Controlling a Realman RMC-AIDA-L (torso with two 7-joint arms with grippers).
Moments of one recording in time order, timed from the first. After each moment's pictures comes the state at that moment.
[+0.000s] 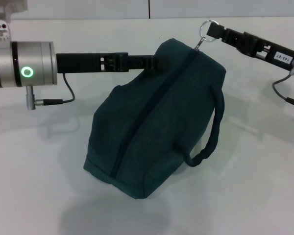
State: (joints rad) left arm -0.71 -2.06 0.72 0.63 1.93 1.59 -2.02; right arm 0.59 2.01 -1.18 -0.45 -1.11 -1.43 1.63
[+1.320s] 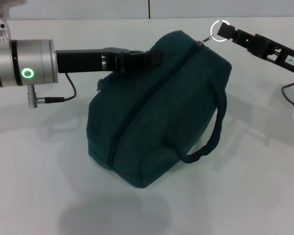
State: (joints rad) left arm -0.69 -2.06 0.75 0.63 1.87 1.59 -1.90; right arm 0.55 2.02 -1.17 -0.45 -1.07 -1.46 1.62
